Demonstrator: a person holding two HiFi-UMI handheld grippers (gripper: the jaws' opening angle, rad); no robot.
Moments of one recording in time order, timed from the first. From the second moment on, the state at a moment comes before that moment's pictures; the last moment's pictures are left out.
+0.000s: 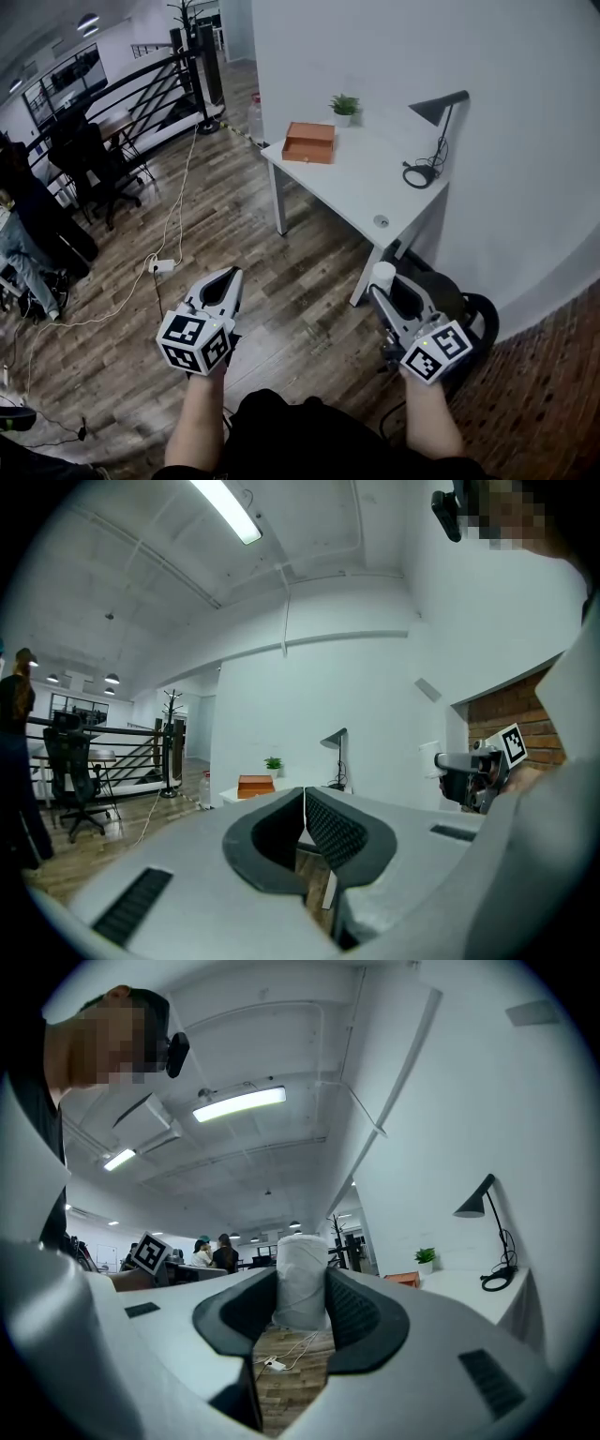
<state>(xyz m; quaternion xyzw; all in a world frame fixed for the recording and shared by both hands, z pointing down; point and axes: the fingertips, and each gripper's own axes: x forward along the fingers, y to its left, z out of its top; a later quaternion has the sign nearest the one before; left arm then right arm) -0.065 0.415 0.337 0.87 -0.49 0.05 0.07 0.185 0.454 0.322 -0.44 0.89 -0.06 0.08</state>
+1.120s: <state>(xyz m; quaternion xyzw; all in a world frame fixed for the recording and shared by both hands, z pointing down) -0.025 0.245 0.371 0.89 -0.44 0.06 0.08 0.235 0.312 0.366 -0.50 0.86 -0.10 0.06</state>
